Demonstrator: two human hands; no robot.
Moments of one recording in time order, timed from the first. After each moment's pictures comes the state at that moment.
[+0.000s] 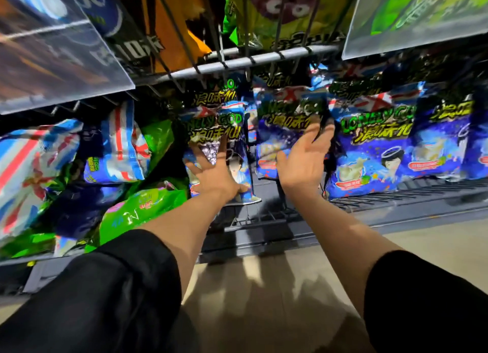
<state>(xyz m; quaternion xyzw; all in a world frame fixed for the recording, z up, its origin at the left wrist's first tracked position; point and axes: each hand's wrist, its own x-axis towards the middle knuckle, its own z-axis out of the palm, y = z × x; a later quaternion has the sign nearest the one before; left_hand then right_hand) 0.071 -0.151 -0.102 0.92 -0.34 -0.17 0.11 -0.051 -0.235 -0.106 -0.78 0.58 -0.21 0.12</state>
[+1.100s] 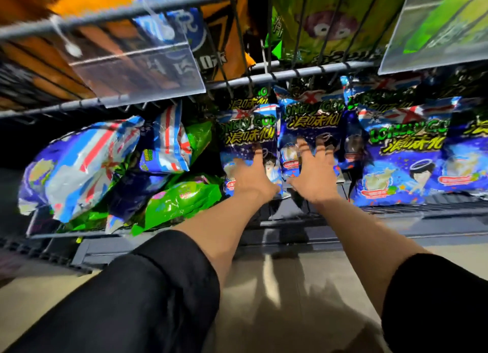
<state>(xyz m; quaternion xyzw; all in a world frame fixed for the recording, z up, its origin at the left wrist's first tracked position) 0.053 -0.149 -0.095 0.89 -0.37 -0.22 0.15 -0.045 -0.238 -0.127 -0.84 0.50 -0.10 0.18</state>
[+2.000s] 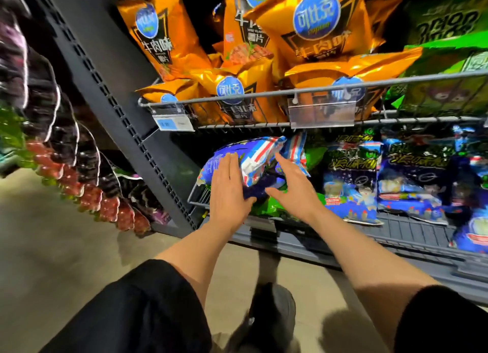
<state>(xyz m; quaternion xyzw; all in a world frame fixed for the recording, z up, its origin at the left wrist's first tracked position) 0.118 0.116 0.013 0.89 -0.37 0.15 0.21 0.035 -0.028 -0.003 -0.87 0.13 -0.23 0.43</state>
